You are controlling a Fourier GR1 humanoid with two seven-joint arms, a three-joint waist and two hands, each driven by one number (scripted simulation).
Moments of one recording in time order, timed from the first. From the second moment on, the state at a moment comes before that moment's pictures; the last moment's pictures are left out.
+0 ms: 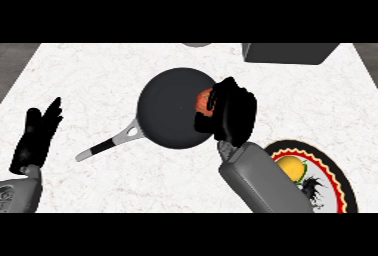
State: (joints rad) left arm -0.17 0.32 0.15 -1.31 -0.13 0.04 0.25; right arm -0.61 -0.01 0.48 -1.37 1.15 -0.30 1.04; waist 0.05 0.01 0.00
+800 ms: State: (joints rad) left arm -0.23 0.31 0.12 -1.30 -0.14 0.02 0.24; right arm -0.86 0.00 0.38 -0.75 0.66 -0.74 0.76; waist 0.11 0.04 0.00
